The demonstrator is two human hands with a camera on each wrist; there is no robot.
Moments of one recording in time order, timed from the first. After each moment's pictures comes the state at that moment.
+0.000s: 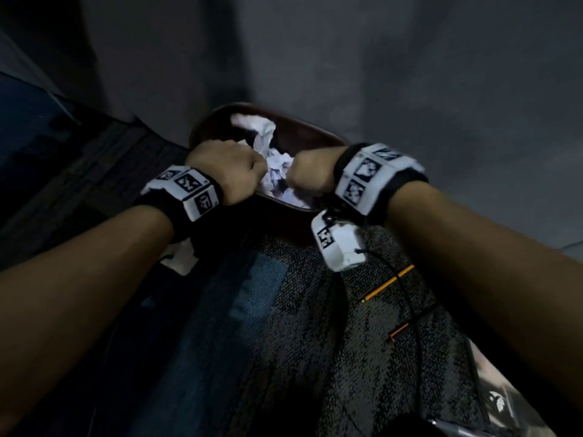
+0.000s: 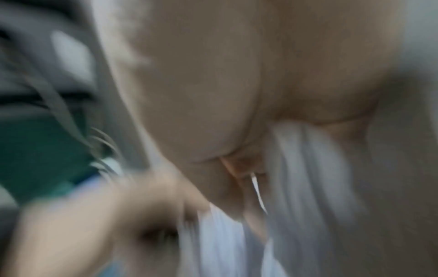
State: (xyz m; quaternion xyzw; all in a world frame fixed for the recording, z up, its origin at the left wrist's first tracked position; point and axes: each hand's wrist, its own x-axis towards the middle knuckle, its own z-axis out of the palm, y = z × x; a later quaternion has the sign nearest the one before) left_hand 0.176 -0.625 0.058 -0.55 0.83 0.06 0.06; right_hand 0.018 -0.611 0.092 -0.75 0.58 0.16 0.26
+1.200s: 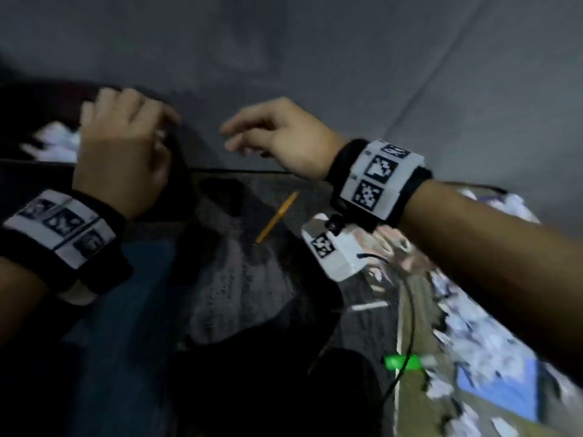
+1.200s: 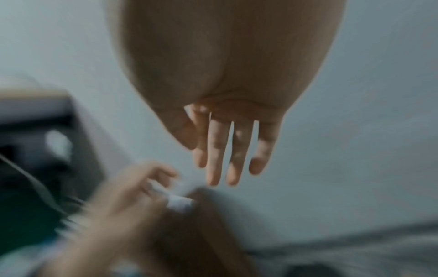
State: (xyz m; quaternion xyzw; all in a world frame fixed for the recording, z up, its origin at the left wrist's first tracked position) left_hand 0.063 -0.533 0.085 -0.36 0.91 -0.01 -0.20; right_hand -0.141 -0.450 0.119 -0.56 0.64 -0.31 0.42
